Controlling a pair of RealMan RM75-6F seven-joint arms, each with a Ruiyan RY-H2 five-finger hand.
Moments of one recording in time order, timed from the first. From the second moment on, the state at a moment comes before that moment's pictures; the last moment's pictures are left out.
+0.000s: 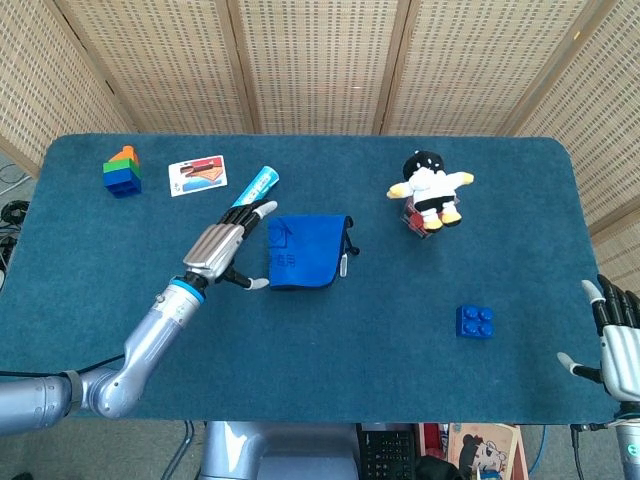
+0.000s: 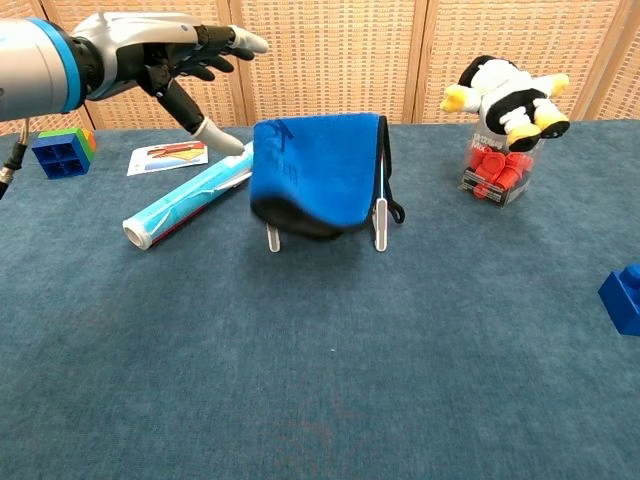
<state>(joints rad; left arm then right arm) -0.90 -1.31 -0.28 -1.81 0.80 0.94 0.19 0.06 -1.06 0.11 -1.68 -1.39 1.47 -0.03</state>
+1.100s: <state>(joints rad) -0.35 -1.06 0.02 -1.90 1.32 1.52 0.21 0.03 -1.06 0.07 -1.75 -1.50 1.55 -0.08</state>
